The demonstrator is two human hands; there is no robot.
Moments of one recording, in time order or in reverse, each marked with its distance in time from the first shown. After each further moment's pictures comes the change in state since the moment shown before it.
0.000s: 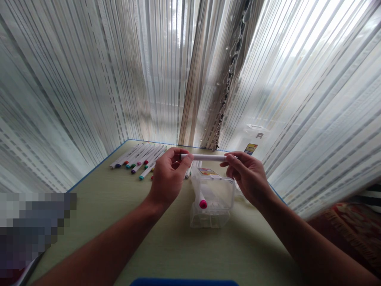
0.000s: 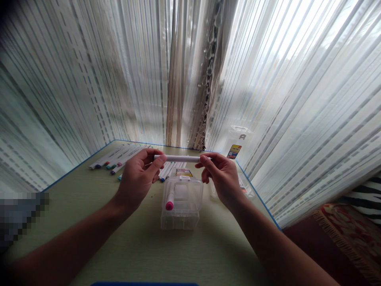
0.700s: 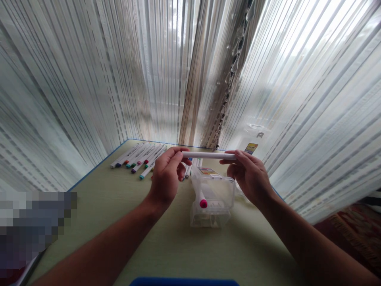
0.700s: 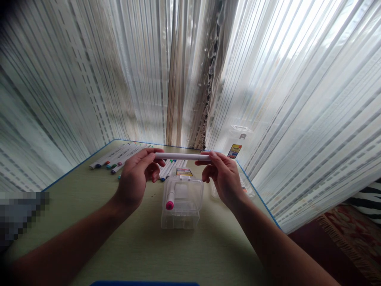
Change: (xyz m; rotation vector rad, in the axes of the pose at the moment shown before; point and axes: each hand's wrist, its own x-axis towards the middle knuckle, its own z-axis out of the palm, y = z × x) left_hand 0.000 0.004 0.000 -0.150 0.006 -0.056; right_hand 0.001 -0.003 -0.001 0.078 0.025 0.049
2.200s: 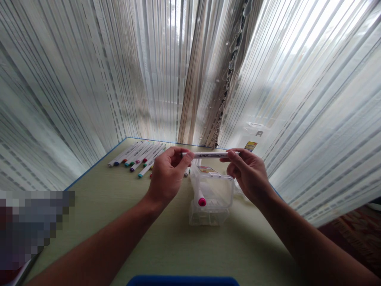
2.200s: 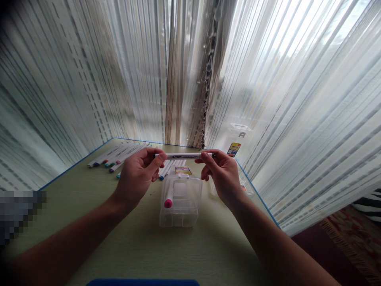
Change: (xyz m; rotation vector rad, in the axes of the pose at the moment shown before) left_hand 0.000 -0.004 -0.001 0.124 -0.022 0.028; right_hand -0.002 0.002 0.002 -0.081 0.012 -0.082
